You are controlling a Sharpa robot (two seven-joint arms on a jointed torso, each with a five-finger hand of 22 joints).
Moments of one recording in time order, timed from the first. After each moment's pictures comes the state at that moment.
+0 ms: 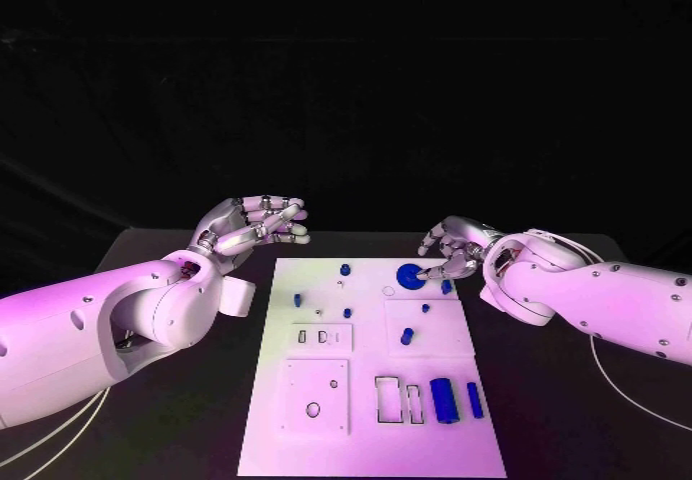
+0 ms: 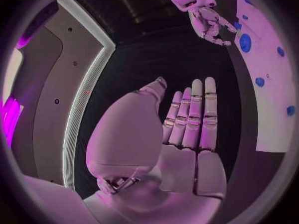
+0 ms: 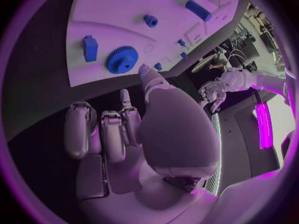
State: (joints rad) left arm 1.26 -0.93 -0.04 1.64 -0.04 -0.30 0.46; left_hand 1.48 -0.13 0.31 0.24 0.05 0.83 0.21 0.28 0.18 1.02 0.17 0.12 0.07 1.02 0.11 0.40 0.28 0.17 0.96 0.21 0.41 0.15; right arm 1.35 -0.81 -0.18 1.42 -1.21 -0.36 -0.19; right_hand 1.40 -0.23 0.13 0.21 0.23 0.87 0.15 0.28 0.35 1.46 0.07 1.44 1.31 1.47 -0.01 1.54 1.31 0.08 1.41 0.10 1.40 1.31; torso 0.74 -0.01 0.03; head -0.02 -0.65
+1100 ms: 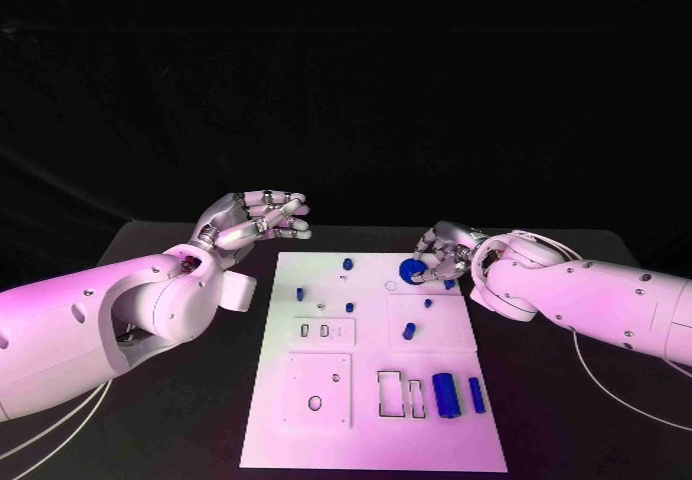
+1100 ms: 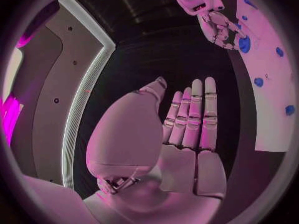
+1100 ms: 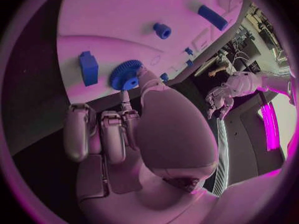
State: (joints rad) left arm 1.26 -0.94 -0.04 1.64 -0.04 -0.29 0.46; left_hand 1.48 -0.13 0.31 0.24 0.05 0.83 0.21 0.28 0.18 1.02 0.17 0.12 0.07 1.02 0.11 0.41 0.28 0.17 0.96 0.21 0.41 0.15; right arm 1.31 -0.73 -0.18 1.31 -1.19 -0.32 -0.20; right_hand 1.44 -0.20 0.10 0.25 0.23 0.85 0.15 0.32 0.36 1.46 0.07 1.49 1.31 1.47 -0.01 1.55 1.31 0.08 1.42 0.11 1.41 1.31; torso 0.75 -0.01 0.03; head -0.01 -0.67
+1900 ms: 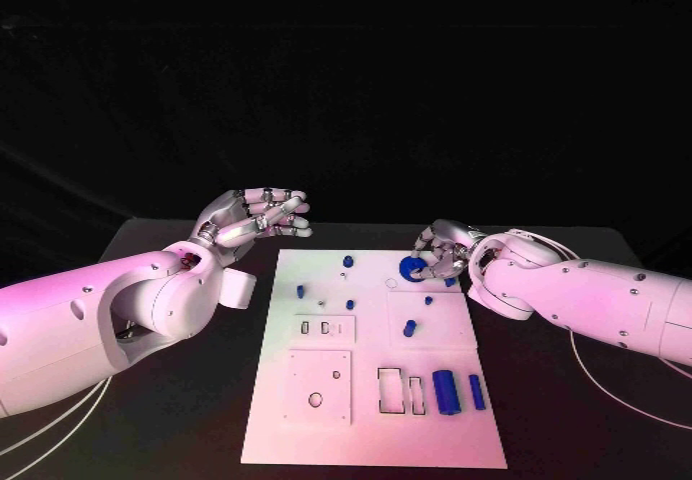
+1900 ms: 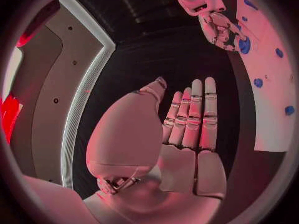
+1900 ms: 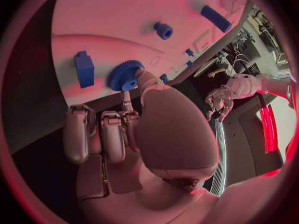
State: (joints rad) left arm 1.26 -0.94 -0.04 1.64 -0.04 -0.28 0.45; left_hand 1.48 -0.13 0.31 0.24 0.05 0.83 0.21 0.28 0.18 1.02 0.17 0.12 0.07 1.02 0.11 0.41 0.28 0.17 0.96 0.21 0.41 0.15; right arm 1.30 -0.71 -0.18 1.30 -1.22 -0.33 -0.19; right_hand 1.47 -0.18 0.21 0.26 0.23 0.91 0.13 0.35 0.36 1.47 0.06 1.51 1.31 1.46 -0.01 1.56 1.31 0.06 1.43 0.10 1.42 1.31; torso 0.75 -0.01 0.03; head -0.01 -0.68
